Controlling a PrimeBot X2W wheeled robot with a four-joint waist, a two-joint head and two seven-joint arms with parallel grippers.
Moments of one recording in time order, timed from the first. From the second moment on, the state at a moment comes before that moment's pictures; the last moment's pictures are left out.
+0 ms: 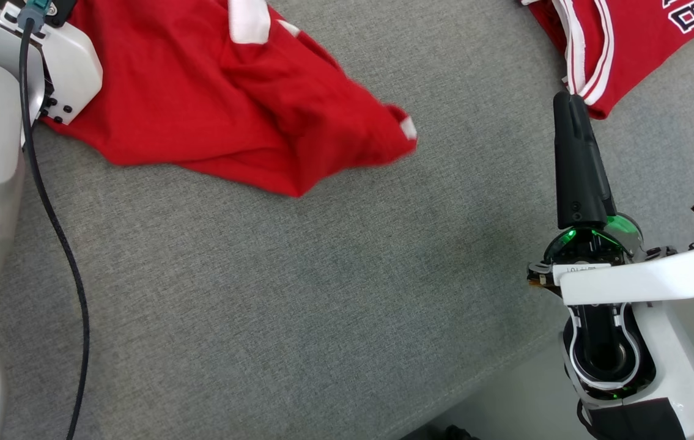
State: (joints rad) left arm -1.28 0.30 -0.53 1.18 0.12 -0.08 -0.18; right arm -0.38 -0.05 0.28 -0.07 0.99 0.13 -0.26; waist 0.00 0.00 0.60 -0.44
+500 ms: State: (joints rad) left arm -1.23 0.24 -0.52 1.13 0.06 -0.03 -0.26; right arm -0.35 -0.05 0.20 -0.08 0.93 0.13 -0.26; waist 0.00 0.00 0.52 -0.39
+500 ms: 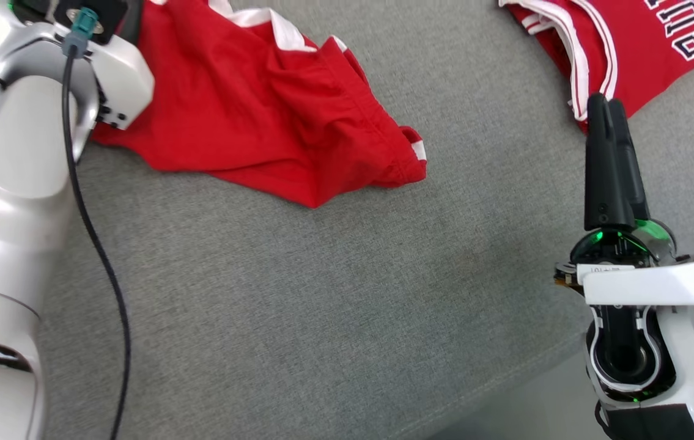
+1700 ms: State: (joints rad) left arm -0.19 0.18 -0.20 0.11 -0.23 0.06 -0.26; right arm -0.10 -0.14 0.23 -0.15 0.55 0.13 -0.26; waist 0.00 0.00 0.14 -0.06
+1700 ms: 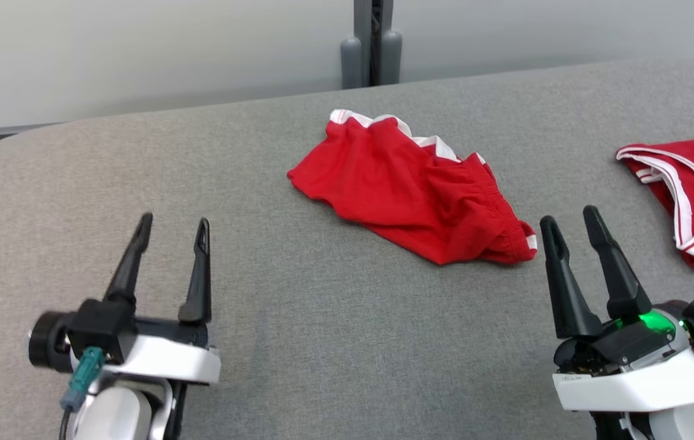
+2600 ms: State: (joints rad) left arm -0.12 0.06 -0.15 0.11 -0.12 -0.03 -0.26; right arm -0.28 -0.13 0.20 0.31 0.57 0.13 -0.26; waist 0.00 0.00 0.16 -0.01
